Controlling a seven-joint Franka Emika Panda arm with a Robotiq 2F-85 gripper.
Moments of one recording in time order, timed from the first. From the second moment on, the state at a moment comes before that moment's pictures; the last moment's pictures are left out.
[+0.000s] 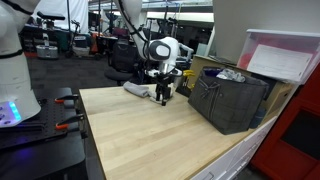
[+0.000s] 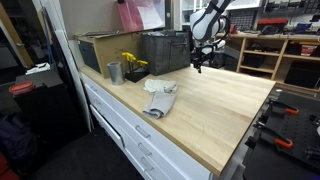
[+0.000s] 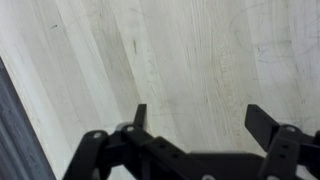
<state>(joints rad) -0.03 0.55 -0.24 -1.92 -0.15 2.39 0.18</state>
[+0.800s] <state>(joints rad) -0.17 0.32 -0.12 -2.13 0.06 2.41 -0.07</state>
